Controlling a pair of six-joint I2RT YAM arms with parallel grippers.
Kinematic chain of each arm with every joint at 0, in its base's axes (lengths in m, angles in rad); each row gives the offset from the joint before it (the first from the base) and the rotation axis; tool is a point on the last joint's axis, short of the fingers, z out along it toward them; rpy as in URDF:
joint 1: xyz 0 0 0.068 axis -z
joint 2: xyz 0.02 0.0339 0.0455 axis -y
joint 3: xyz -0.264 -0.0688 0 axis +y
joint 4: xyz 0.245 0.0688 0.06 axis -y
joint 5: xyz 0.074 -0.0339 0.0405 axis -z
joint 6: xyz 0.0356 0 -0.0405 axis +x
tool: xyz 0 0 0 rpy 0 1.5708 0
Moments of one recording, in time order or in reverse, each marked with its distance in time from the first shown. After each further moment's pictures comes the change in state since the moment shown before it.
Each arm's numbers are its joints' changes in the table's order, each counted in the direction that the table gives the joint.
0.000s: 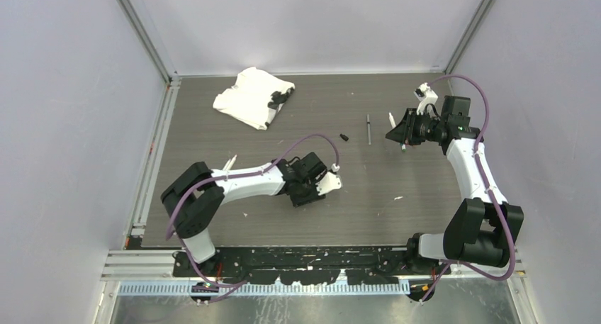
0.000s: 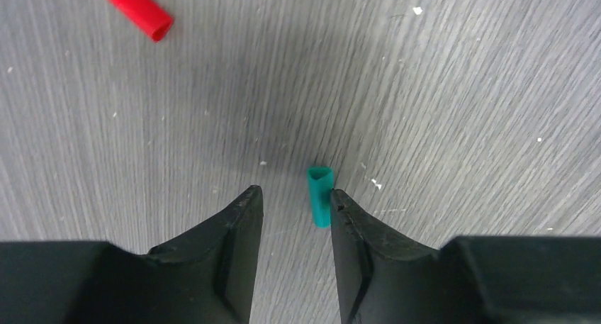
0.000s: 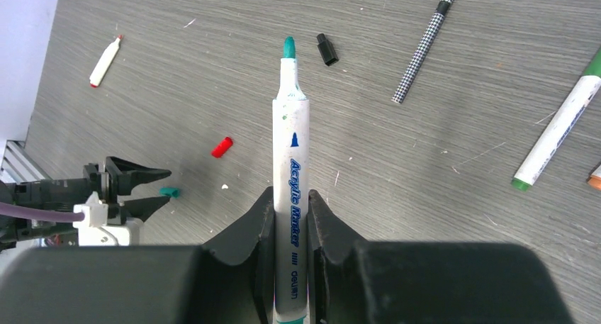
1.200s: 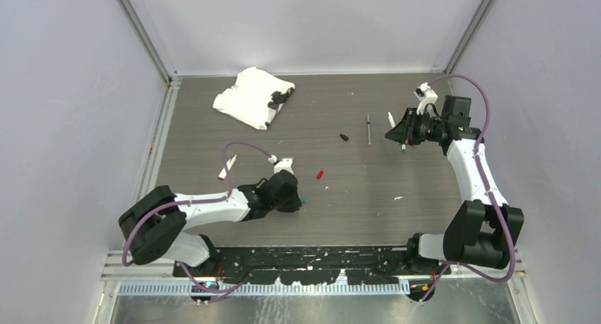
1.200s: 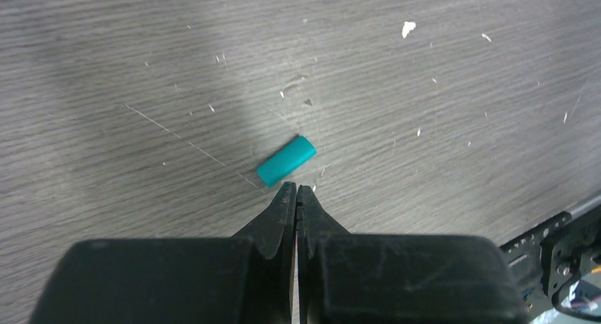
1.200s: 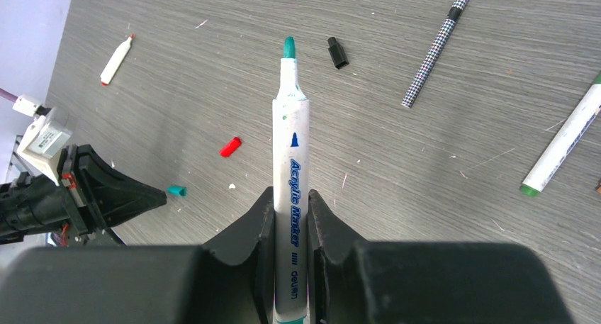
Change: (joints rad) left arm -0.006 0.351 0.492 0.470 -0.187 -1.221; right arm 0.000 0.011 0.000 0.000 -0.027 0.000
